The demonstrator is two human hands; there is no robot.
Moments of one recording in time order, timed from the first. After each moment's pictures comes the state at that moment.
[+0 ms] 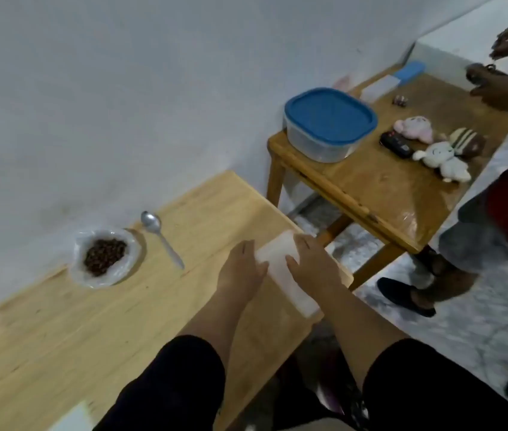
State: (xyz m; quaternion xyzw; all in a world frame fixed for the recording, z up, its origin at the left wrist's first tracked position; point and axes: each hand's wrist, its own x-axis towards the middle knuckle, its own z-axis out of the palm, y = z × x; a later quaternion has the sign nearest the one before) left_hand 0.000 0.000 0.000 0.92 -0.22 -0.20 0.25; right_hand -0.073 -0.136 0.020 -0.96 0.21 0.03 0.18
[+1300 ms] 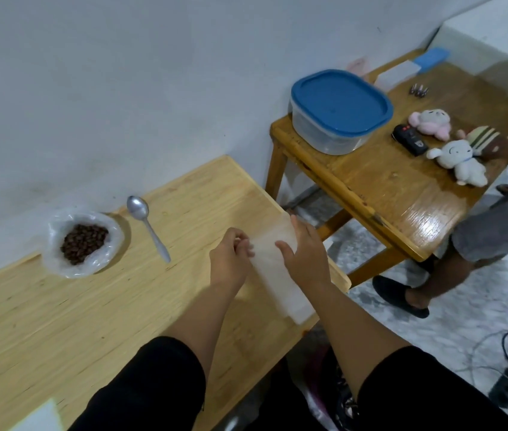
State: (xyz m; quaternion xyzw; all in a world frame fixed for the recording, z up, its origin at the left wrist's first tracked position) left_hand 0.011 -0.017 -0.011 0.84 -0.02 -0.13 0.52; right_hand -0.045 -0.148 -0.002 -0.92 0.23 -0.08 0.31
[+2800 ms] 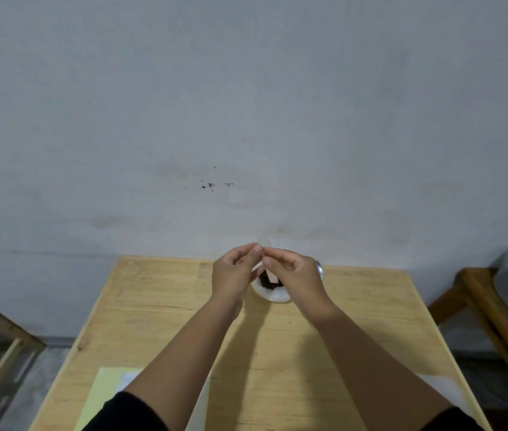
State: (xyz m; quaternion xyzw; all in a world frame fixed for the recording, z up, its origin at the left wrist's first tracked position) left_hand 0.029 0.249 0.107 0.52 0.22 0.08 0.82; right_hand 0.050 0.128 0.119 -0.72 -0.09 0.12 0.68
